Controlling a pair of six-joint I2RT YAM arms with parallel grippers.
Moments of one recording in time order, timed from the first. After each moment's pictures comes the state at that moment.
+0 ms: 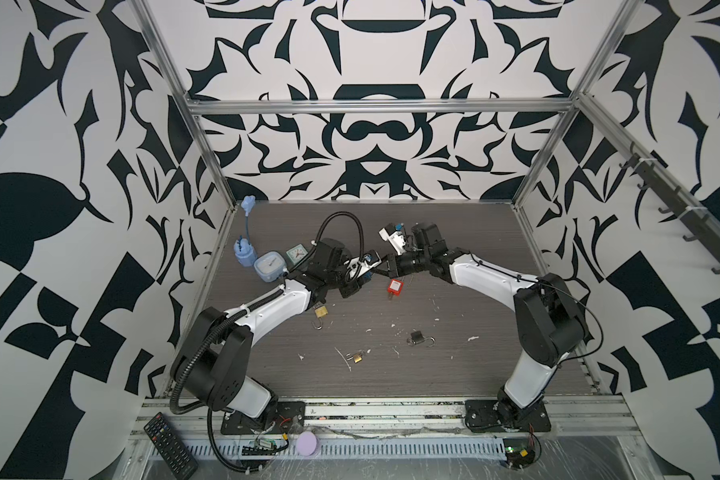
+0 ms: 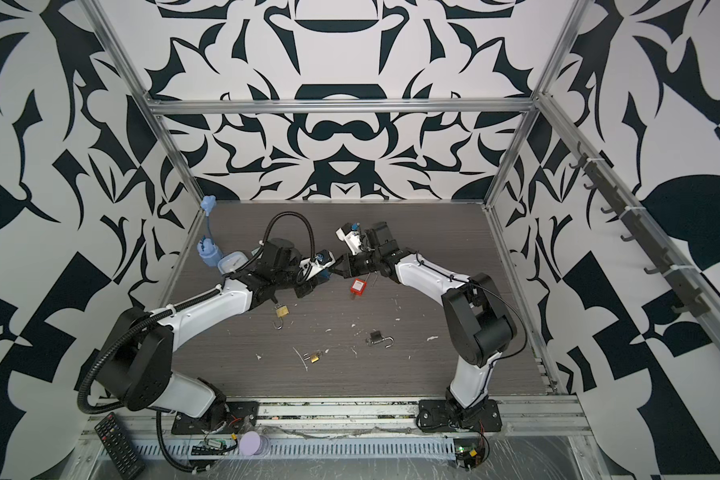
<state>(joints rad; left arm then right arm) -0.57 1.50 0.92 -0.07 0.32 0.58 0.53 1.77 1.19 -0.13 -0.76 0.38</state>
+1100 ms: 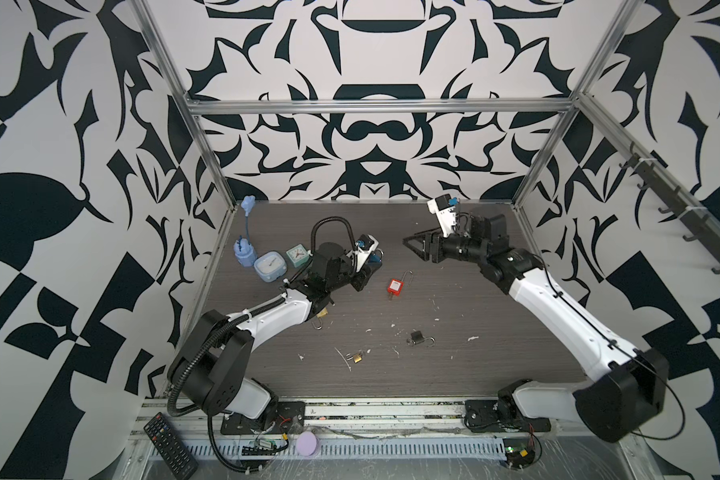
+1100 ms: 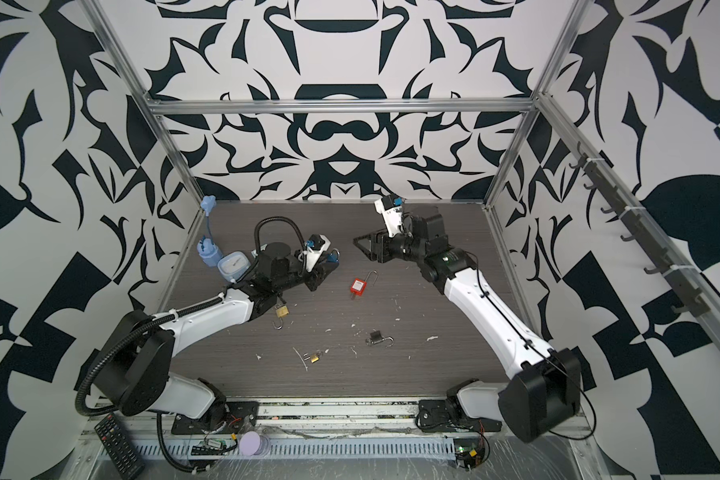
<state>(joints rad) -0.60 1.48 0.82 0.34 0.27 0.06 0.39 1.26 1.11 -0.23 -0.57 0.28</state>
